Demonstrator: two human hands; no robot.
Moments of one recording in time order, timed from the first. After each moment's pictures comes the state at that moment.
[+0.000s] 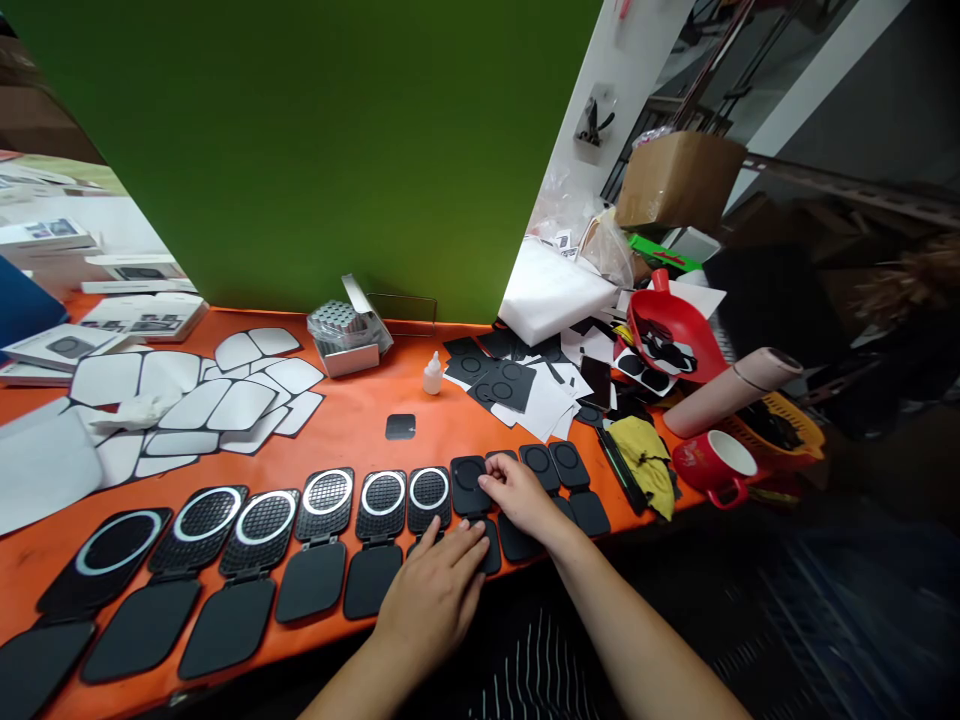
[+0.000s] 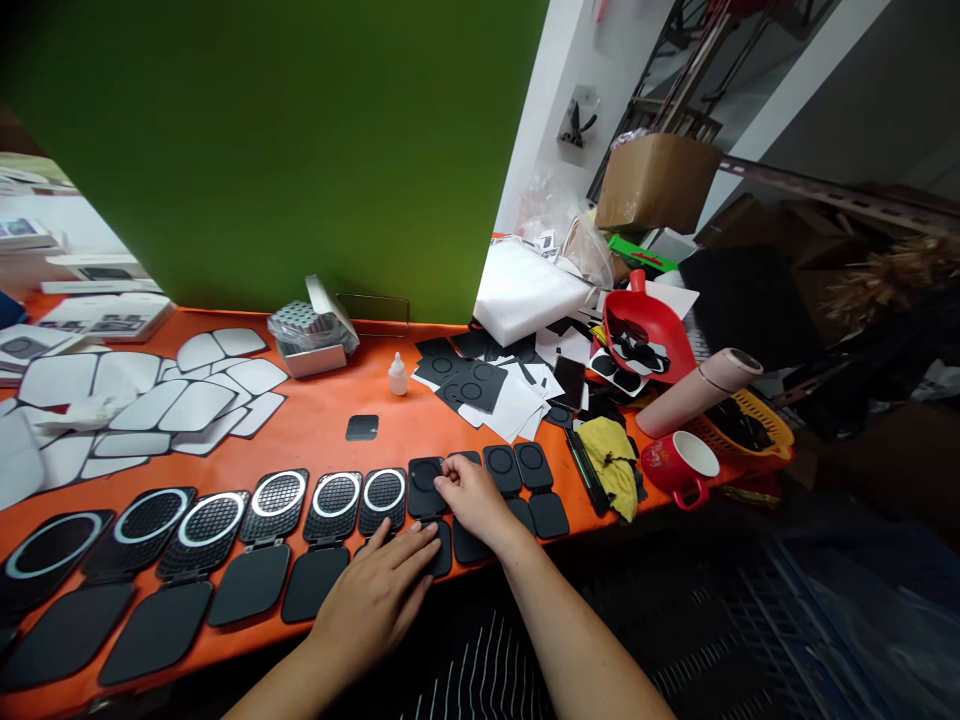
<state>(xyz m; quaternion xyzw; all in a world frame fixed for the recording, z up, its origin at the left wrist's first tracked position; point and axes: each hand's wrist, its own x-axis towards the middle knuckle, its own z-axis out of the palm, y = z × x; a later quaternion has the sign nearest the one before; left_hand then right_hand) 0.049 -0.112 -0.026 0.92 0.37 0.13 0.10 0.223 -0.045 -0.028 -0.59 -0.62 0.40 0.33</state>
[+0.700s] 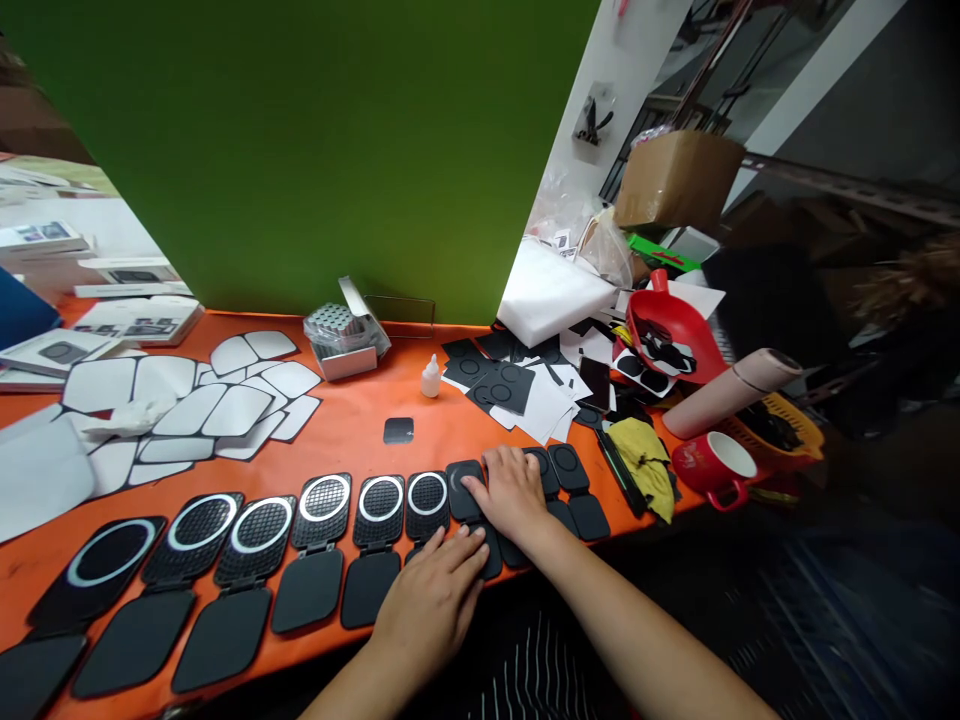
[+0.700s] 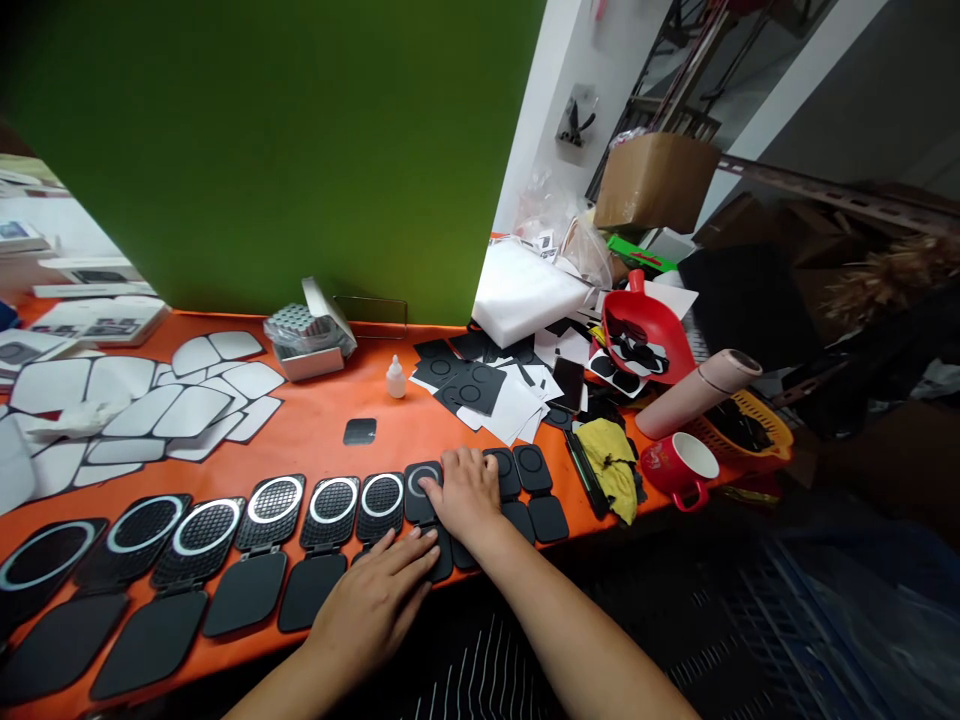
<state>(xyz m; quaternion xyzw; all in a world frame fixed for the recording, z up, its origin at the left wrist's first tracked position) 0.047 -0.111 -0.026 0.92 0.36 0.13 0.12 0.206 -0.043 -0.022 -0.67 -0.72 0.05 0.14</state>
